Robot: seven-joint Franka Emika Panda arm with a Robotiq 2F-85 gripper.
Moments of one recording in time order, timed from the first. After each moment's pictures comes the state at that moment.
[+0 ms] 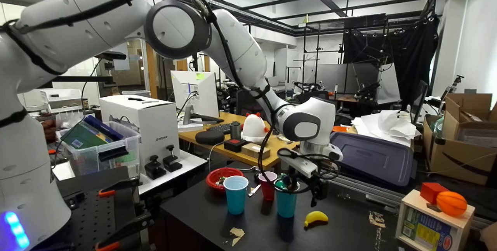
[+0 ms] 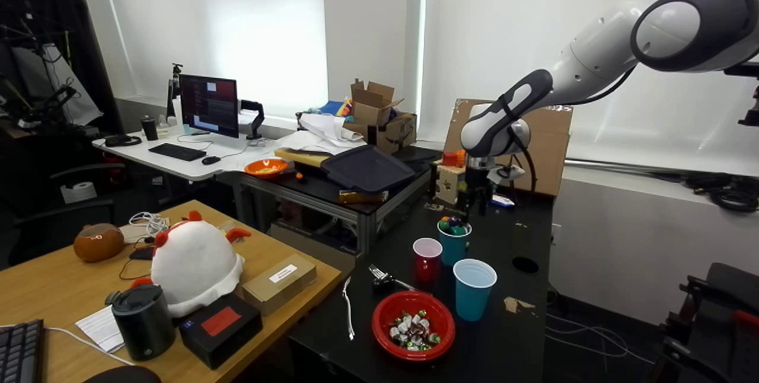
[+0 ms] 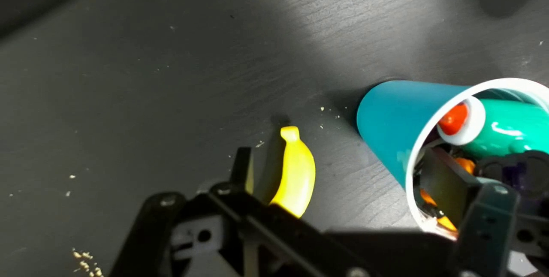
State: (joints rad) arm -0.27 1.10 0.01 -1.32 0.08 2.34 -0.31
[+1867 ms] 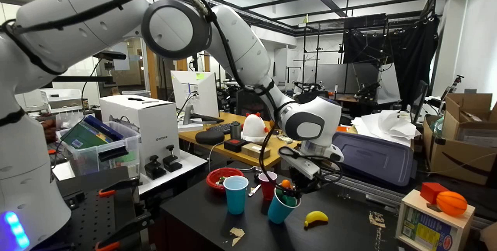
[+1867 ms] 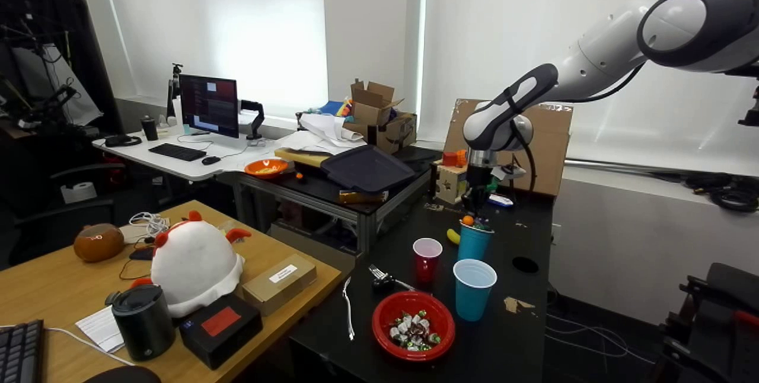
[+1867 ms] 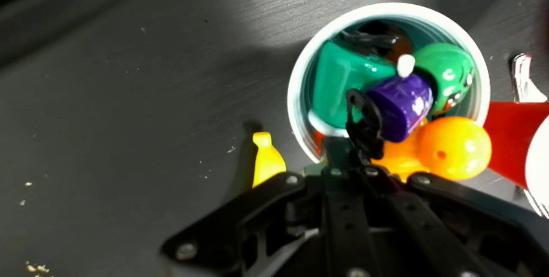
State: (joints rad) arm -0.35 1.09 0.09 -1.31 0.09 2.27 -0.39
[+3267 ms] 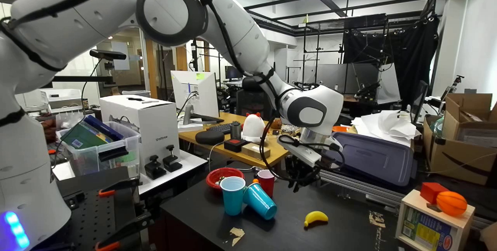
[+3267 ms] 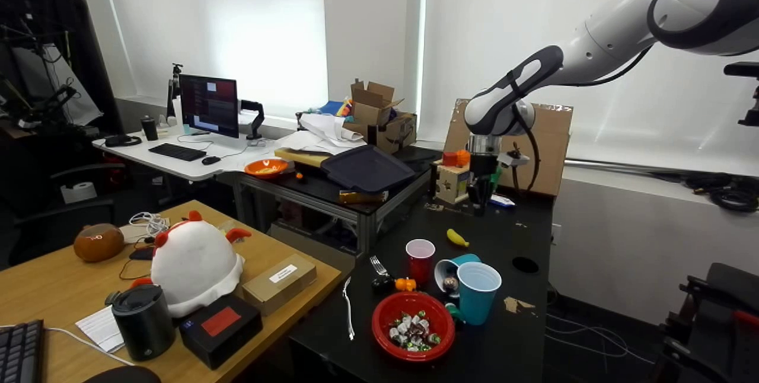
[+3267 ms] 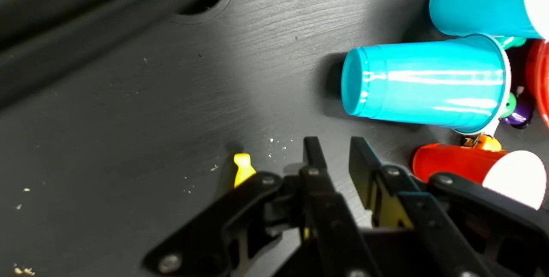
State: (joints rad) arm -0.34 1.01 0.08 -1.34 0.09 2.14 -0.45
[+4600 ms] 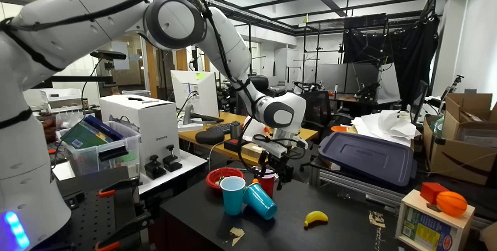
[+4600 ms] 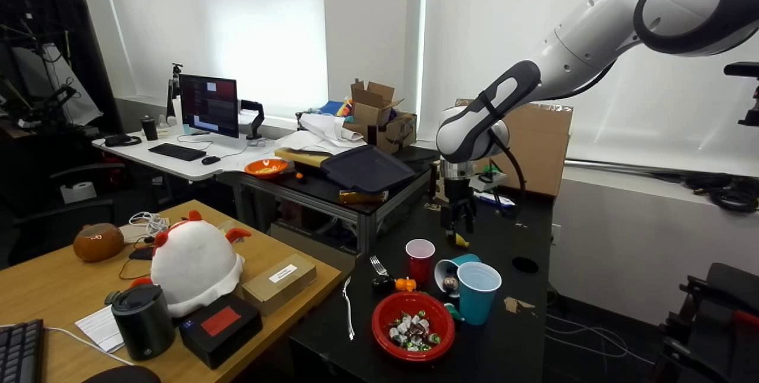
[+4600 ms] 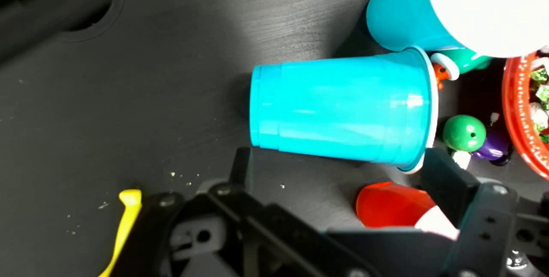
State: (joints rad) arm -0.12 1.02 0.03 -1.42 0.05 2.21 -0.24
